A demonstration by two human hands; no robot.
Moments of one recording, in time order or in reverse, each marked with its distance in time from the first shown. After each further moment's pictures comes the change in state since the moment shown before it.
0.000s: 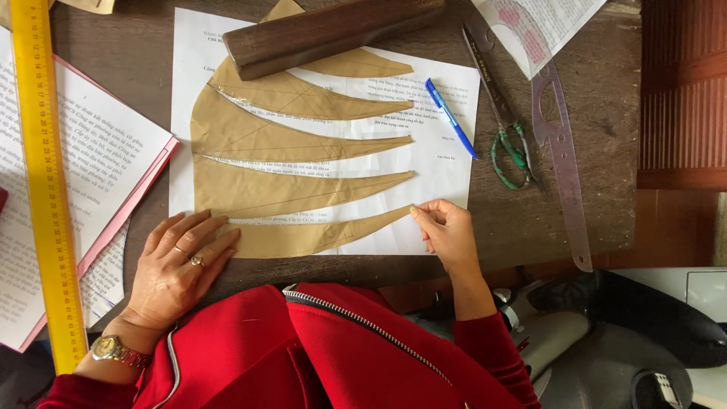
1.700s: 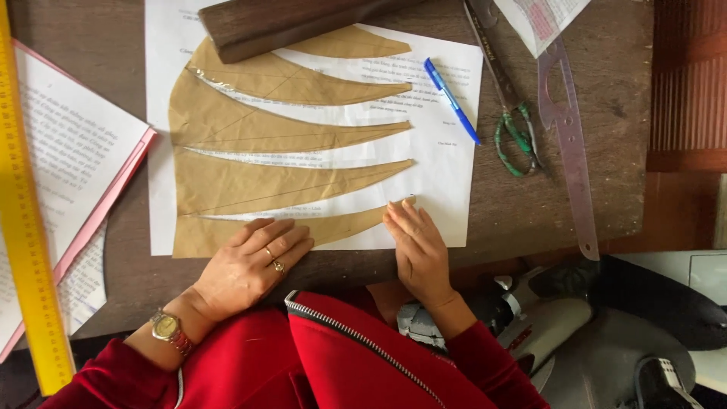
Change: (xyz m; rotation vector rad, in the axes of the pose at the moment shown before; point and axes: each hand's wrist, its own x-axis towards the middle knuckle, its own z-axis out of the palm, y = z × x) left_hand 0.036 0.048 0.044 -0.254 -0.028 0.337; right_hand -0.046 0.020 0.029 -0.701 0.046 -0.909
